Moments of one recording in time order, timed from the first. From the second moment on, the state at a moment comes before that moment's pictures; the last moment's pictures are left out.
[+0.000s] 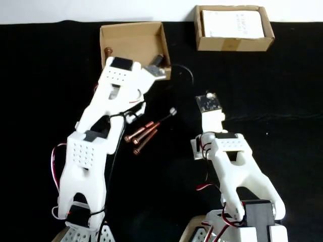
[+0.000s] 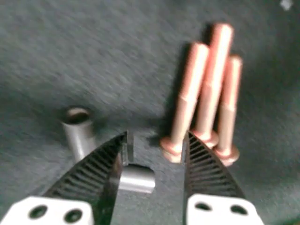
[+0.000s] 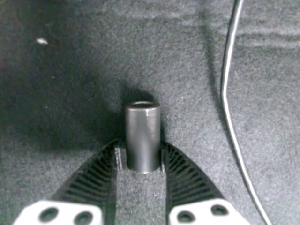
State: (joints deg) left arm 8.4 41.6 -32.0 100.8 -26.0; right arm -10.2 -10.5 54.9 35.6 9.0
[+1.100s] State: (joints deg) left arm 9.9 32.8 -10.1 84.8 -32.8; right arm -10.1 -10.5 54.9 35.6 9.0
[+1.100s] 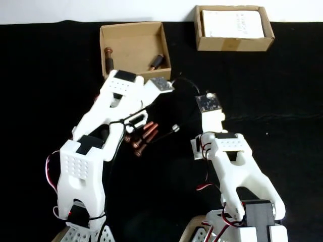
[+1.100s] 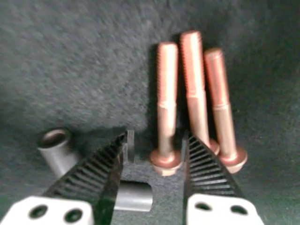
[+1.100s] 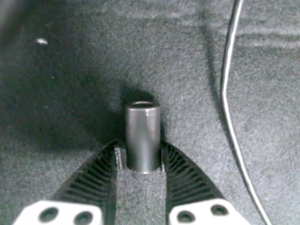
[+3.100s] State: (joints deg) left arm 5.8 52.3 -41.9 92.4 -75.2; right arm -10.1 -10.5 55.1 34.5 9.0
